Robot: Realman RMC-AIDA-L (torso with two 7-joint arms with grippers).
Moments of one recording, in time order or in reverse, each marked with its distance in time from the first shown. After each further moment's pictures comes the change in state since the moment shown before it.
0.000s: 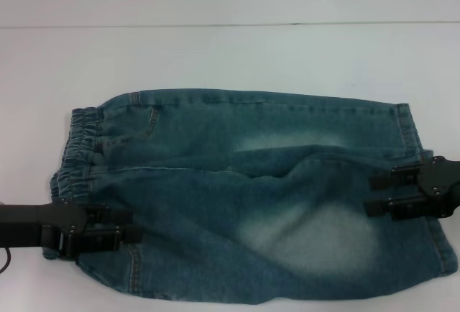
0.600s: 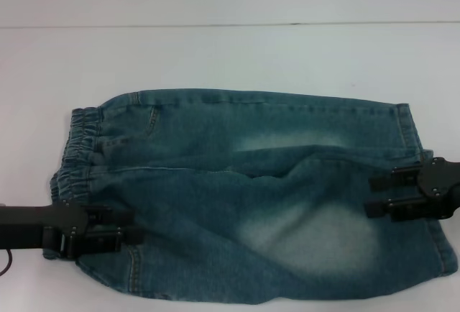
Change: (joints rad) left arm 0.002 -0.004 0.000 0.000 0.000 0.002 -0.001; right arm -0.002 0.001 -0.003 0.000 -0.001 0.002 -0.001
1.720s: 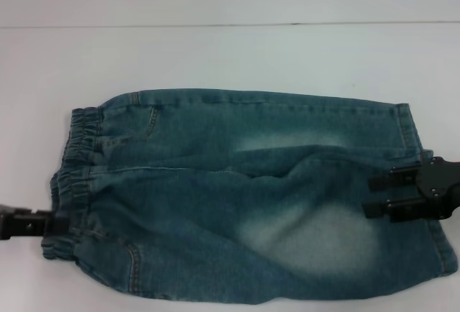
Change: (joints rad) left arm 0.032 0.031 -0.008 0.310 0.104 0.065 -0.378; right arm 0.001 0.003 -0.001 0.000 0.000 0.001 -0.013
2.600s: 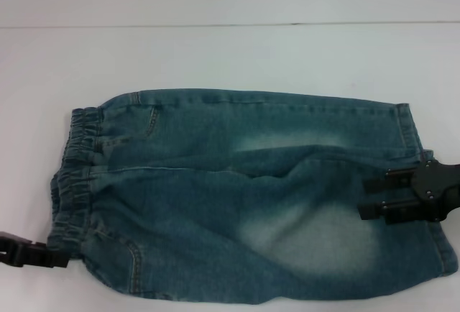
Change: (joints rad) left arm -0.017 -0.031 0.111 -0.041 0.201 -0.172 -0.010; right arm 0.001 0.003 0.004 0.028 0.004 0.013 -0.012
